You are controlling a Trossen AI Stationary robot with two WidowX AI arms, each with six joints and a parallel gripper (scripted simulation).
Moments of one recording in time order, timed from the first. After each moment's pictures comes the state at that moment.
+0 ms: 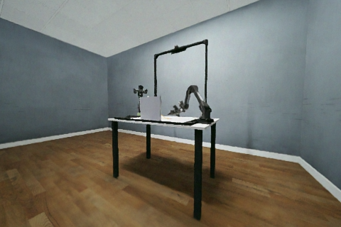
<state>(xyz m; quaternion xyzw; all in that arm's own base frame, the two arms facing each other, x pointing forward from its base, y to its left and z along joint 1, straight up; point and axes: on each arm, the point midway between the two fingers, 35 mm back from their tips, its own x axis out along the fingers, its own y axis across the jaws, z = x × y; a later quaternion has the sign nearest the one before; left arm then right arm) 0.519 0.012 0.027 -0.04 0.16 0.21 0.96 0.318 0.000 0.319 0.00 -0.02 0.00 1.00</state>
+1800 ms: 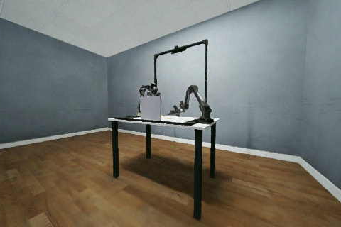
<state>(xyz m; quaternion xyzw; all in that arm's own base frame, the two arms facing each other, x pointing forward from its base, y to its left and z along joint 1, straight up) 0.519 0.012 0.027 -0.04 0.16 0.21 0.96 0.470 0.182 0.238 -0.09 0.32 0.18 0.92</state>
